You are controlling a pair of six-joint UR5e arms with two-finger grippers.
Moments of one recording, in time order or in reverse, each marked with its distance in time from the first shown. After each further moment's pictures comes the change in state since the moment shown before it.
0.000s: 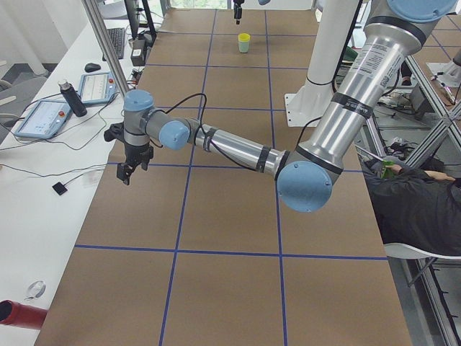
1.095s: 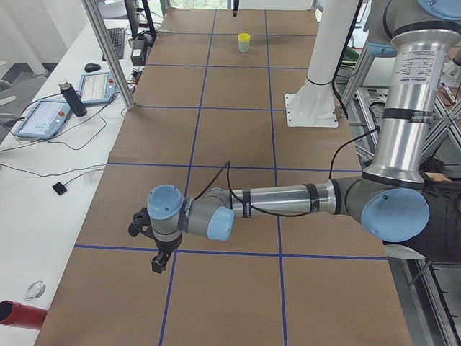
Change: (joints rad) left arm -0.222 0.359 0.105 -0.235 -0.229 0.154; right arm 0.155 0.018 -0.073 -0.029 0.050 -0.003
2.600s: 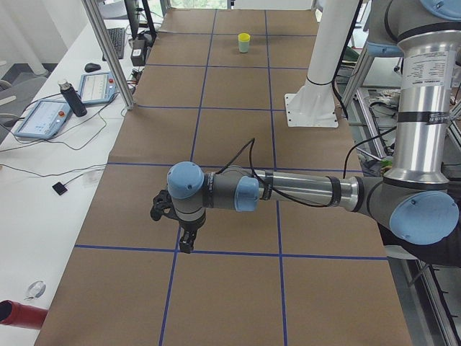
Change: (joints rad) left arm -0.036 0.087 -0.347 0.411 -0.091 0.002; right arm 0.160 0.102 -0.001 -0.457 0.036 -0.300
